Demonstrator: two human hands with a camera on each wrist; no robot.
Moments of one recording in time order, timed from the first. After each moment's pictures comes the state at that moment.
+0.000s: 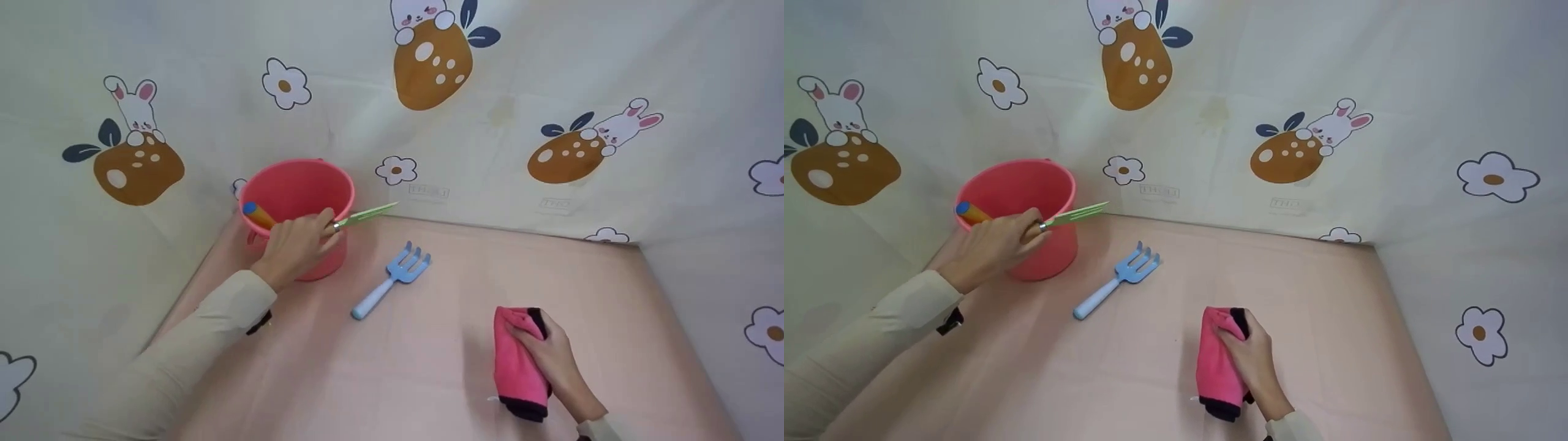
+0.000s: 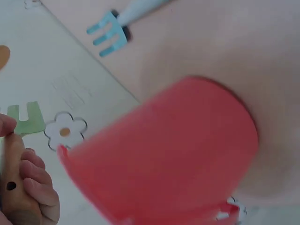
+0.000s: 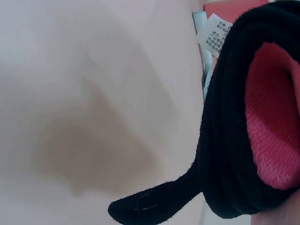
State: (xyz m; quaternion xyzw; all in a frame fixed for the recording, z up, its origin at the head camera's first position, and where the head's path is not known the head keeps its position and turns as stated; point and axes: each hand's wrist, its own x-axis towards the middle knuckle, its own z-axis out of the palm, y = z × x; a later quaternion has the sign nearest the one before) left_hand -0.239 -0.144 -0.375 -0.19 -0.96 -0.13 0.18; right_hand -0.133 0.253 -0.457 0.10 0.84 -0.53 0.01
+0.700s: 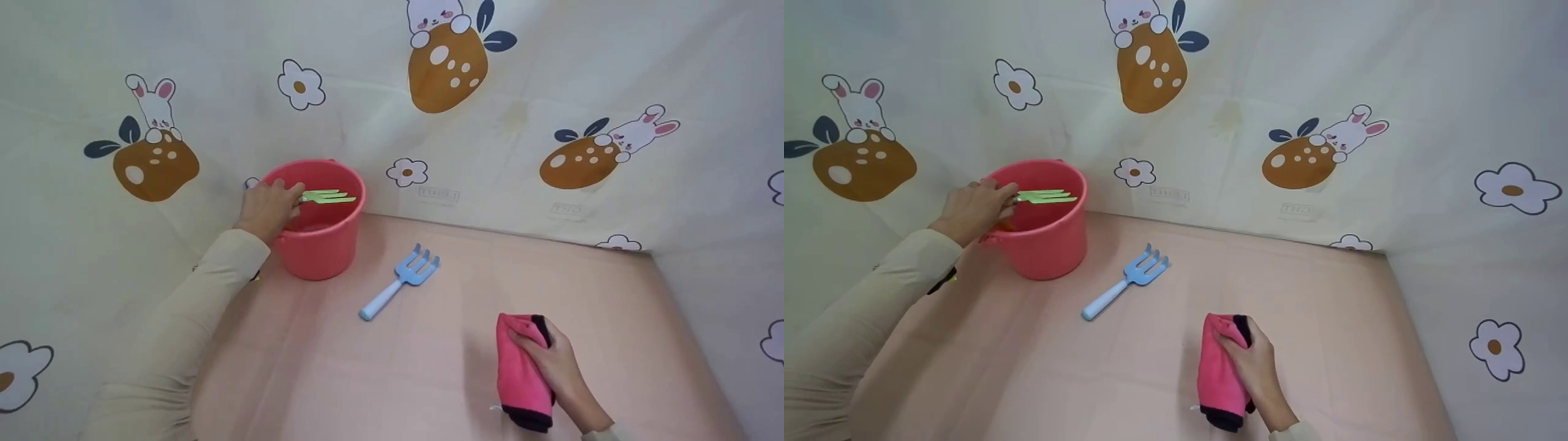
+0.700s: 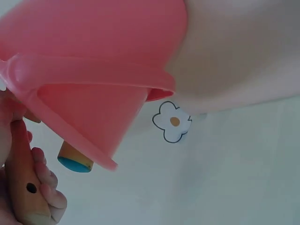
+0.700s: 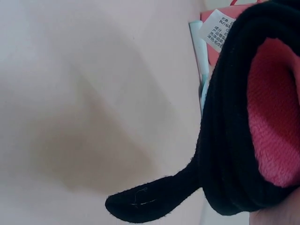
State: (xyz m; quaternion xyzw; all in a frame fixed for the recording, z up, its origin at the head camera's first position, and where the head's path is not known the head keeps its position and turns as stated) left_hand -0.289 -0.209 -0.359 -0.11 -0.98 0.08 0.10; right_hand -0.132 0.245 -0.455 0.11 0.82 -0.56 0.03
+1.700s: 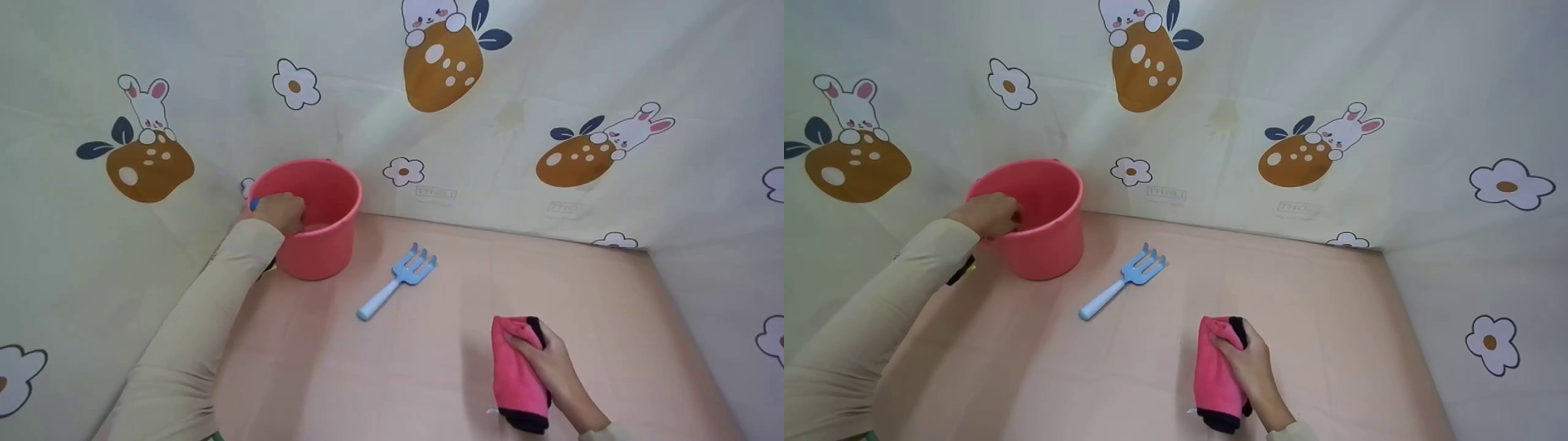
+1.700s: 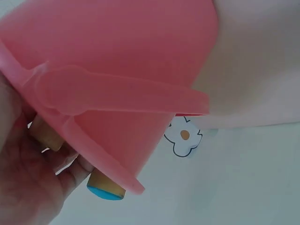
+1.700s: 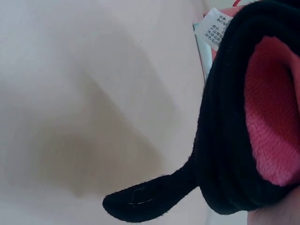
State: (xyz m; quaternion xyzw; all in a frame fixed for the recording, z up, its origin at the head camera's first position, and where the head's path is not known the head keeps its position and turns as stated) left_hand -0.300 -0.194 -0.356 -0.10 -0.99 -0.05 -0.08; right_hand -0.131 0.245 -0.462 0.12 0.81 -0.57 0.05
